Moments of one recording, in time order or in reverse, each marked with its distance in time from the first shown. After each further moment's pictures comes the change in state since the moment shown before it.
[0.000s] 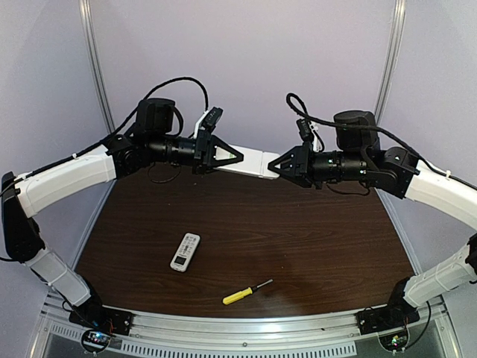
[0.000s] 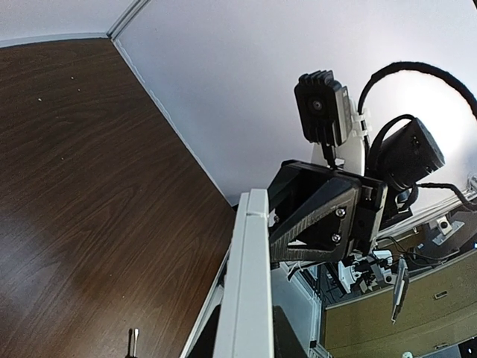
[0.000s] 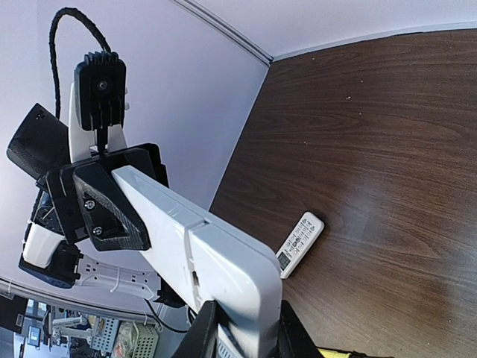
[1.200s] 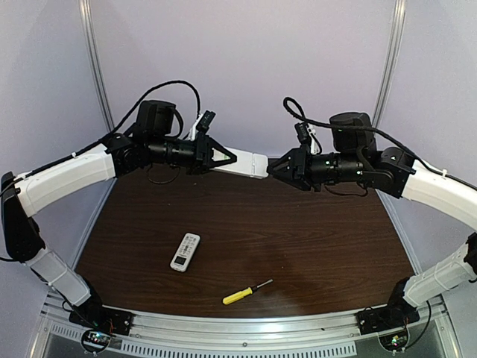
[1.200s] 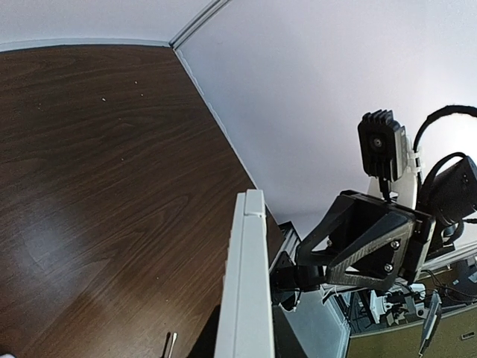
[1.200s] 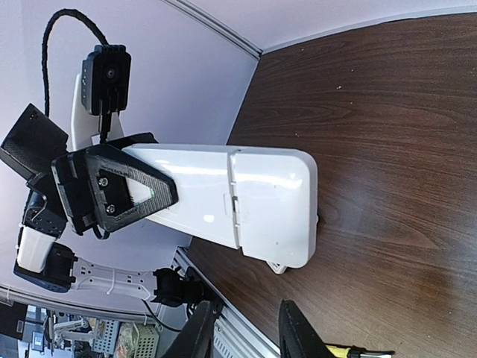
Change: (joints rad) left arm 0.013 0.000 0.006 -0.097 -0.152 0.032; right arm -0.003 0.019 0.000 -0.013 -0.006 0.018
